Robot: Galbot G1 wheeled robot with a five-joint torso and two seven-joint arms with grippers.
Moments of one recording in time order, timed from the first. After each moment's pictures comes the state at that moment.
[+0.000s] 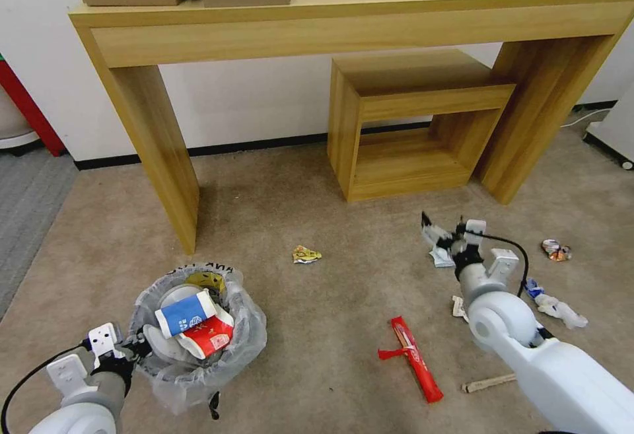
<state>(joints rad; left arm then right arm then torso) 1.69 -1.27 -0.81 -2.15 -0.78 0.53 -0.38 -1.13 0.69 0.14 1.86 0.96 -0.16 0.51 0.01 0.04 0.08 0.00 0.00</state>
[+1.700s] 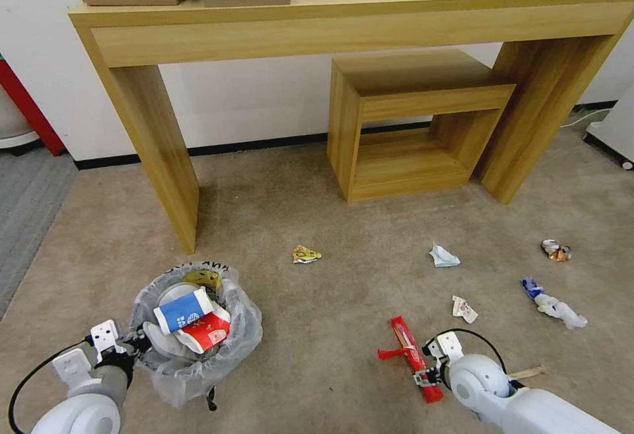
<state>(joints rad) 1.65 -1.26 -0.81 -2.09 -0.79 0.50 -0.38 -1.03 0.76 -0.27 1.57 0.99 -0.67 0.50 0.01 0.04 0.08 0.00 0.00</state>
